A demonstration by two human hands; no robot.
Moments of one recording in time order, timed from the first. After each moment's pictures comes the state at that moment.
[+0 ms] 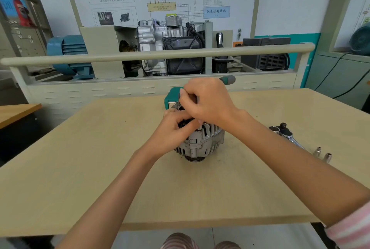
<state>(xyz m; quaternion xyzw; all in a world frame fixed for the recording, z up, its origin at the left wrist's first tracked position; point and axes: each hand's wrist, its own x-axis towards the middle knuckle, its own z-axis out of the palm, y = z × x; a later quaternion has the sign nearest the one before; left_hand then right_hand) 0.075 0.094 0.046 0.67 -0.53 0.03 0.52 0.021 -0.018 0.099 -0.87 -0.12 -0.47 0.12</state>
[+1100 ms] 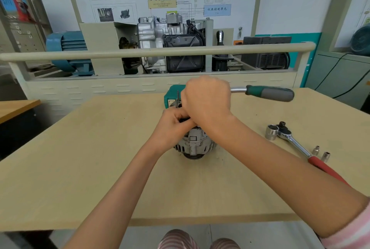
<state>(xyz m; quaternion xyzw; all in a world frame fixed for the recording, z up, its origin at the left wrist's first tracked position) 0.072 0.090 0.041 0.69 -0.44 -0.02 0.58 0.027 0.006 0.096 -0.89 0.15 -0.41 -0.15</state>
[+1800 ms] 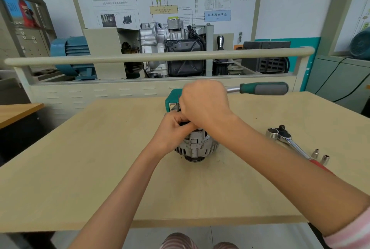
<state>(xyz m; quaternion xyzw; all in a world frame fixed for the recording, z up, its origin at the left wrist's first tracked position) 0.074 0.090 0.039 0.66 -0.46 -0.03 0.59 0.019 0.008 0.108 -0.90 0.07 -0.38 -0.19</state>
